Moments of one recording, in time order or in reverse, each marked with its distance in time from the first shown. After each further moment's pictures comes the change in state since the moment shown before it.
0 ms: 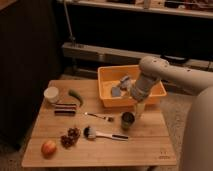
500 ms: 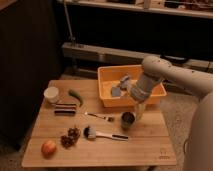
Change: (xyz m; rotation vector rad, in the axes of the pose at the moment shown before) arm -0.010 0.005 -0.001 -0.009 -0.060 -0.079
